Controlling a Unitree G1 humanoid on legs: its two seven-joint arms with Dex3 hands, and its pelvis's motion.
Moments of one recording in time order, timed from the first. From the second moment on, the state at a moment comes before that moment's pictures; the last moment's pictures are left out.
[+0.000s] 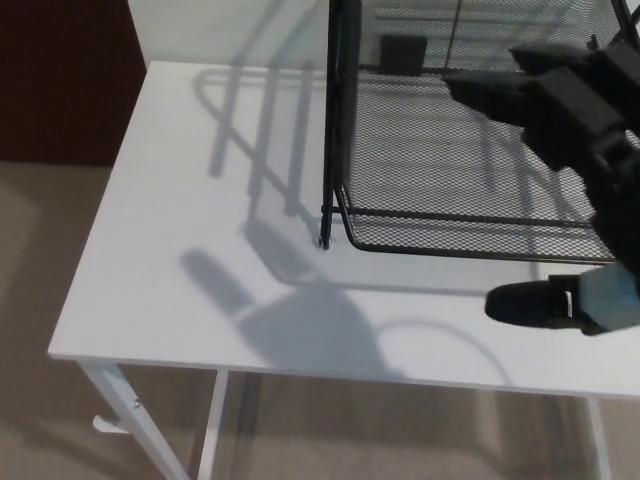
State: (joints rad) left_arm 0.28 0.44 0.01 0.83 0.10 -0.42 -0.15; right_arm -0.09 -0.54 0.08 -0.68 -0.56 -0.01 0.20
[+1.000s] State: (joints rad) left_arm 0.28 0.44 -0.03 0.76 0.11 -0.42 -0.15; right_arm -0.15 -0.36 0.36 -0.28 -1.03 0.22 0.14
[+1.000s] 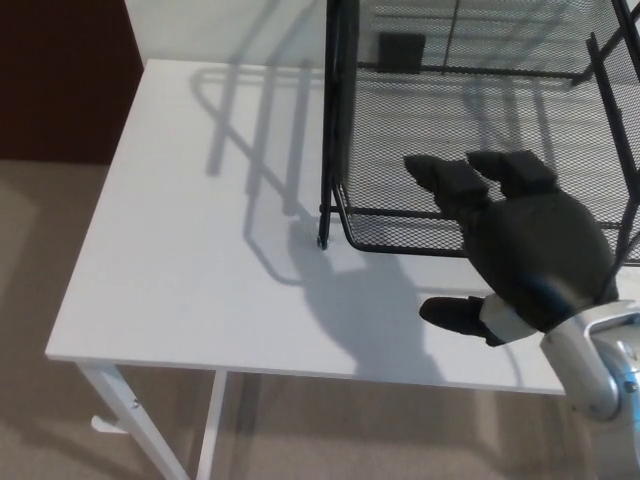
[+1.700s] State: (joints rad) left_arm 0.28 0.51 -0.09 0.72 0.15 -0.42 -0.15; right_arm -0.18 -0.28 0.40 -0.17 -1.32 0.38 -0.07
